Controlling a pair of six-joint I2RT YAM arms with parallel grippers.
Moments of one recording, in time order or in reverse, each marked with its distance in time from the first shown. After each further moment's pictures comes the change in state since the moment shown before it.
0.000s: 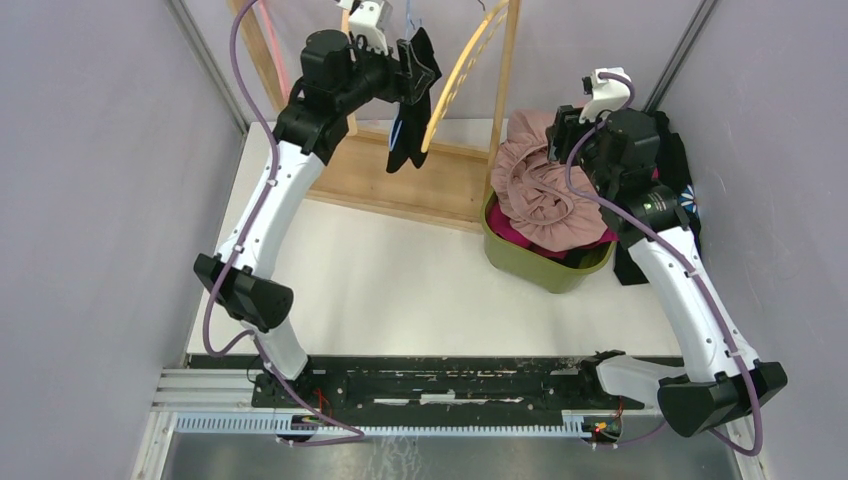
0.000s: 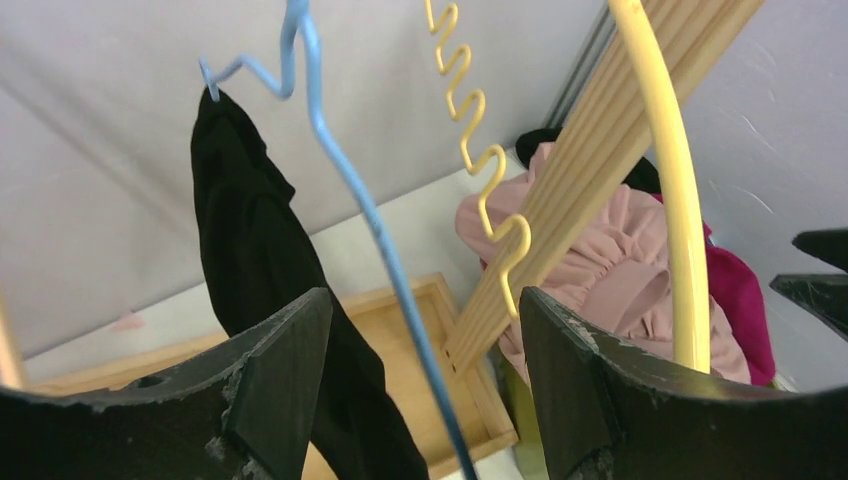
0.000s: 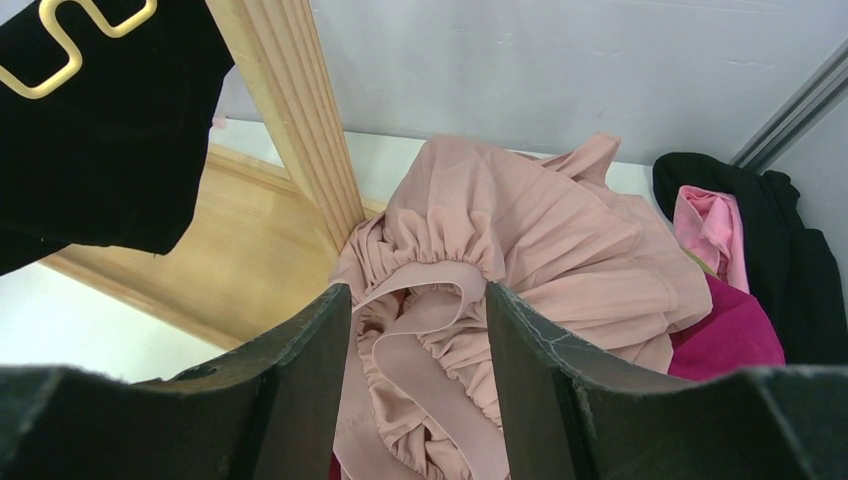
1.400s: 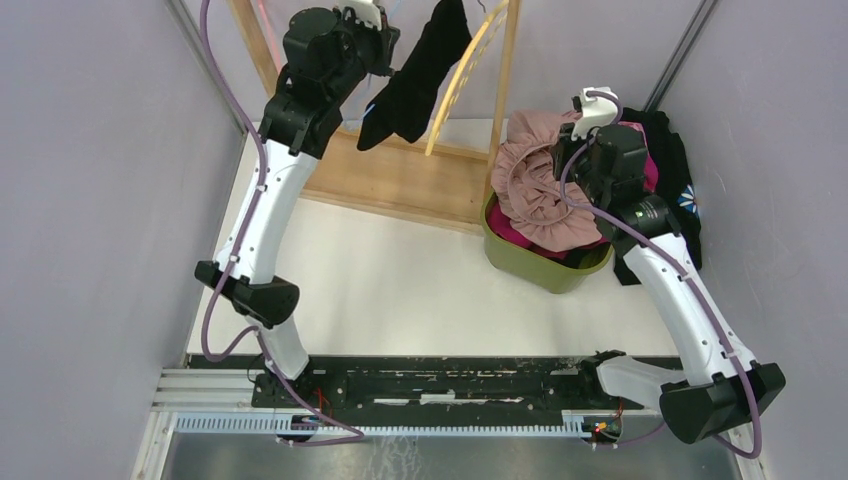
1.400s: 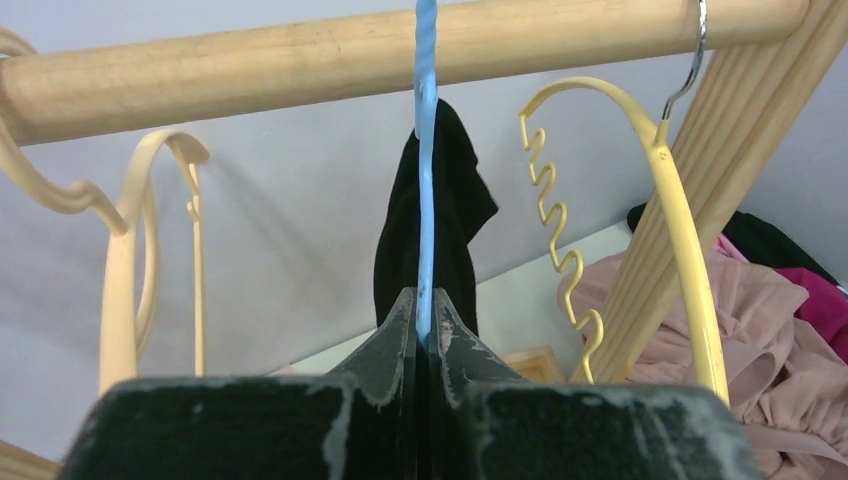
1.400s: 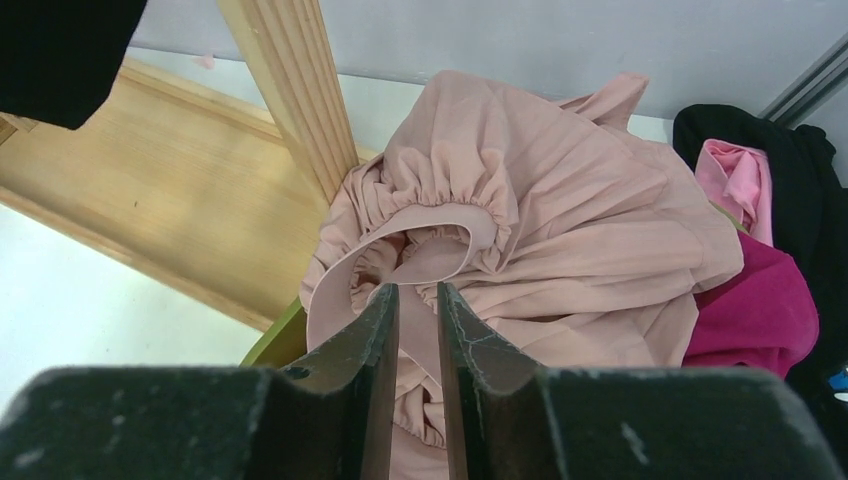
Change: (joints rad) left arm -0.057 0.047 0.261 -0.081 -0.265 0.209; right arm 0.000 -0.030 -0.114 0.003 -0.022 -0.005
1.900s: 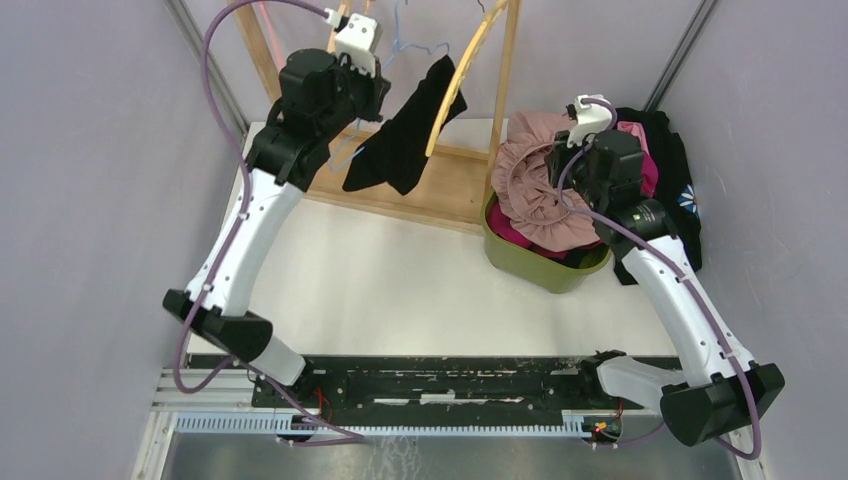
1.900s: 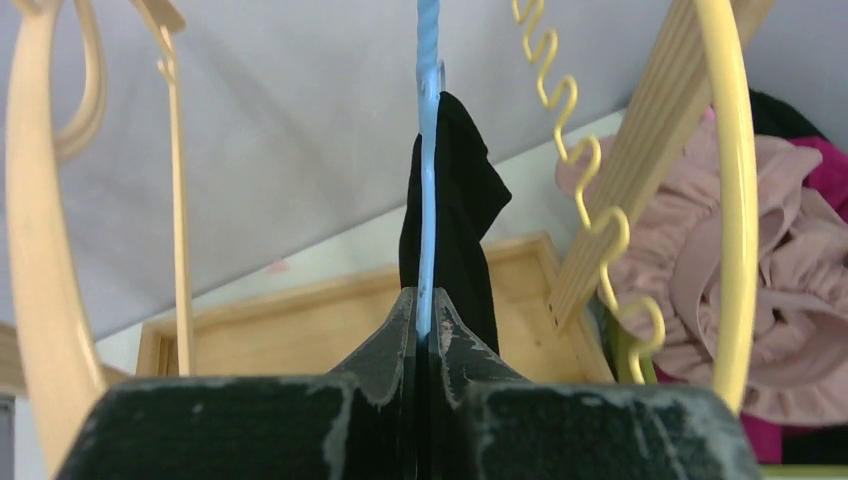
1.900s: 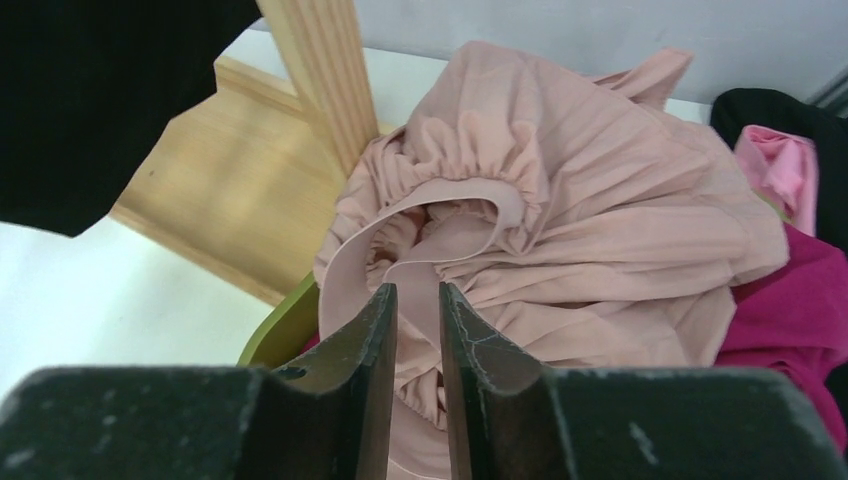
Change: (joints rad) left arm 0.000 -0.184 -0.312 -0.029 0.011 0.010; right arm 0.000 -0.013 -0.044 0.000 -0.044 0.000
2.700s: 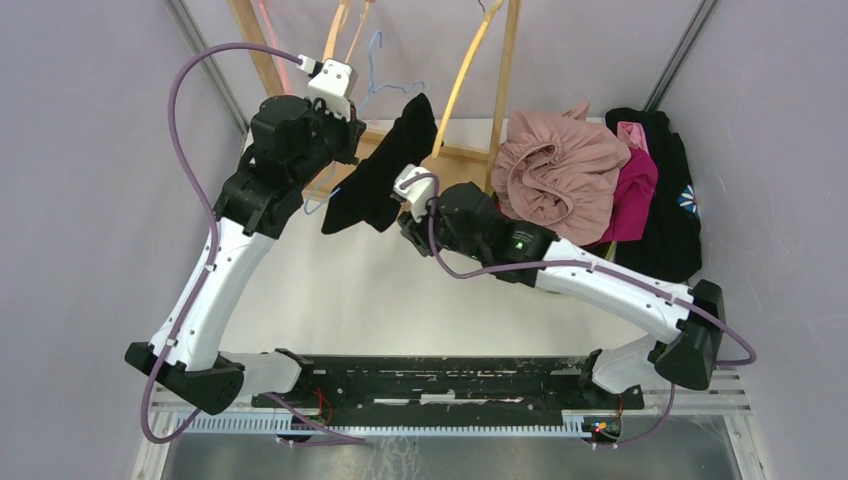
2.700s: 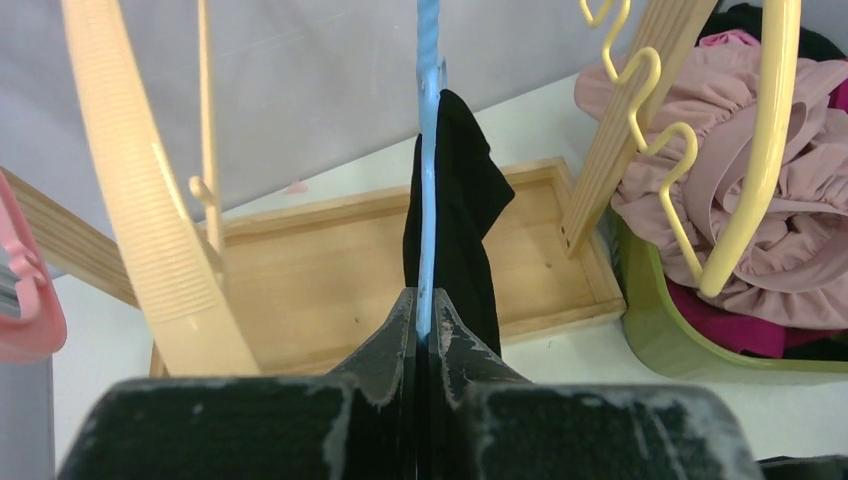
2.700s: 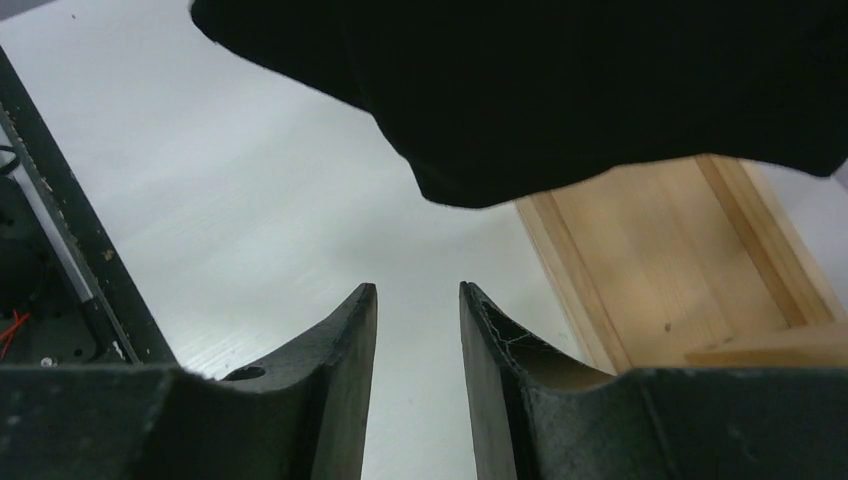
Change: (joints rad) left arm 0.000 -0.317 -0.345 -0.047 -0.050 0.001; right arm 0.710 0.247 0.063 0.068 0.020 -0.089
